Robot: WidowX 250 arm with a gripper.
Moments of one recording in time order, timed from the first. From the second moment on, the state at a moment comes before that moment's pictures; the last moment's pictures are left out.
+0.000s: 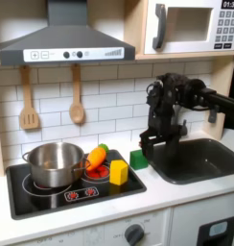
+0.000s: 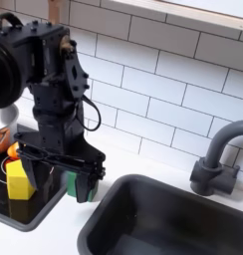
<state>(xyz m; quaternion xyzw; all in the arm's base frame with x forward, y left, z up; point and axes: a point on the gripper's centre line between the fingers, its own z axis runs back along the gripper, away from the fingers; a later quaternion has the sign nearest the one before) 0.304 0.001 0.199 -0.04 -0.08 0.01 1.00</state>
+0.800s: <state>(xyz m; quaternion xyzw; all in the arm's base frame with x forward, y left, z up) 0.347 -0.011 0.163 -0.02 -0.07 0.01 1.00</state>
